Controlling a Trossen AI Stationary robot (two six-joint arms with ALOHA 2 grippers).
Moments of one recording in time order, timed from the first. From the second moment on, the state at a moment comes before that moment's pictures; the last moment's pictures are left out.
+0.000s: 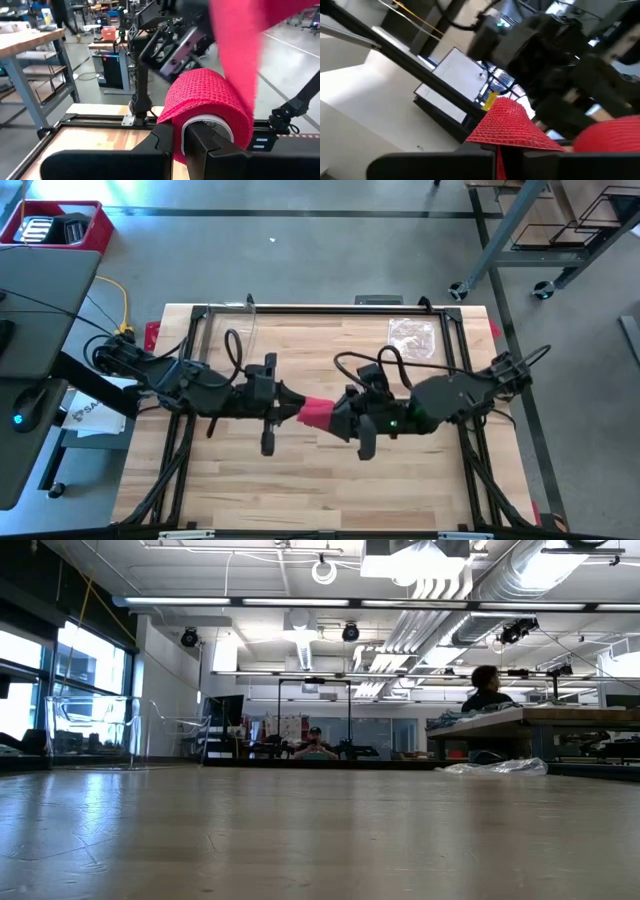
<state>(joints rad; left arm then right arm) -0.48 1.45 1.68 -0.39 -0.52 -0.08 0.48 1.76 2.08 -0.24 0.44 0.89</state>
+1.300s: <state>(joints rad) -0.53 1.45 1.68 -0.38 -0.53 -0.02 0.41 1.73 2.08 -0.50 0.43 0.72</state>
